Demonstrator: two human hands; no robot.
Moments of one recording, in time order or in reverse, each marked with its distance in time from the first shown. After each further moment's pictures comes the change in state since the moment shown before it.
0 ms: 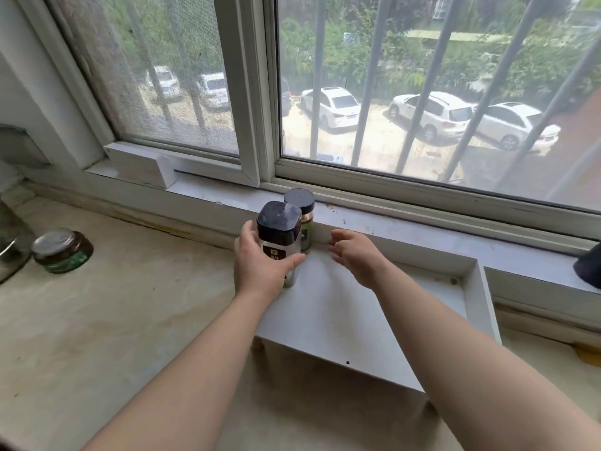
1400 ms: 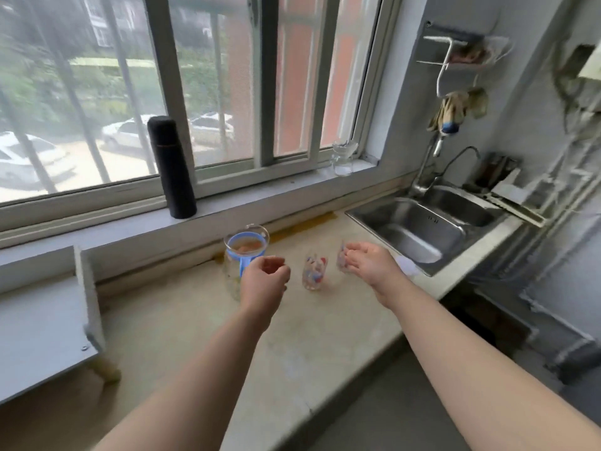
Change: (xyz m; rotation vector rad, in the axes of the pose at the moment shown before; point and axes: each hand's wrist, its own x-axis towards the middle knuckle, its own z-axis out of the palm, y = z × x) left_hand -0.472 0.161 0.262 -0.308 -1.079 0.060; right_hand -0.466 0.230 -0.411 0.237 1.012 0.064
